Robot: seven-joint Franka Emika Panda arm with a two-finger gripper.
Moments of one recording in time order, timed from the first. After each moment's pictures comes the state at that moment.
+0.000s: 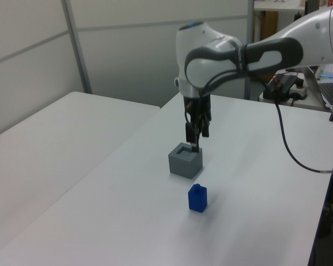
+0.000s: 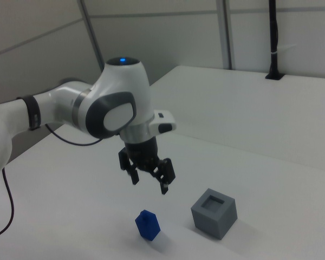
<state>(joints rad) -0.01 0.05 -0.05 -1.84 0.03 1.83 -0.20</state>
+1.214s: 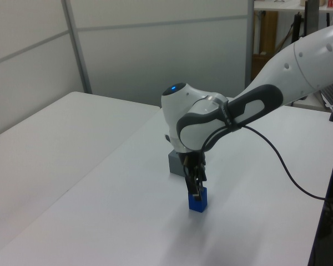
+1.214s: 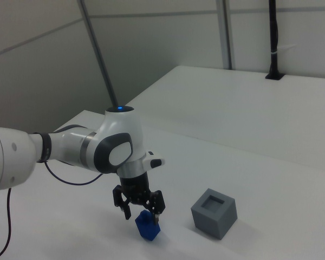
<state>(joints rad) 0.06 0.17 0.01 -2.00 -0.06 2.00 -0.21</state>
